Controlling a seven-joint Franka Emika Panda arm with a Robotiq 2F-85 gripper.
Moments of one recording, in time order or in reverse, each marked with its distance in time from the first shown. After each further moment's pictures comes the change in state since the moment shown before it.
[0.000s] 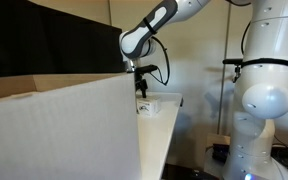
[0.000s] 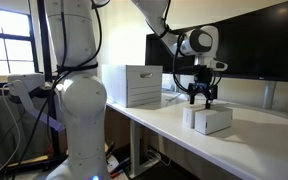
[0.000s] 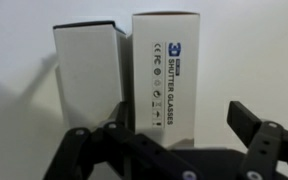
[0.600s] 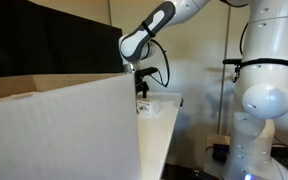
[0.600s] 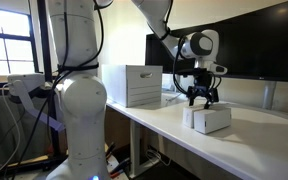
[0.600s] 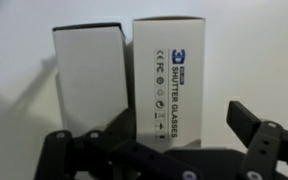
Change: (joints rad) arm 0.000 0.028 0.000 0.000 -0.003 -0.009 0.000
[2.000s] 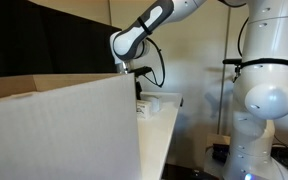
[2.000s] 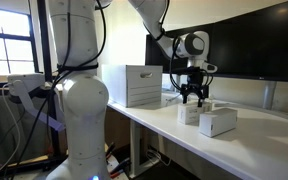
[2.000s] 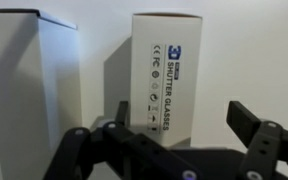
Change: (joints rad) arm 0.051 0.006 0.047 0.024 0.000 -0.015 0.000
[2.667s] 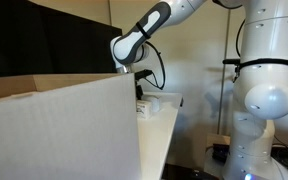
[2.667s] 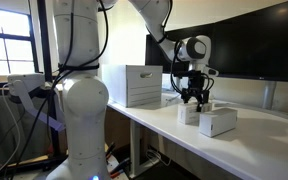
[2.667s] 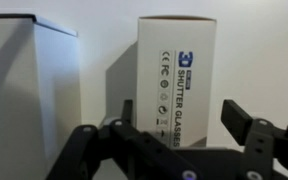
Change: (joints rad) arm -0.001 0.037 -0.013 0.000 0.000 -0.004 0.000
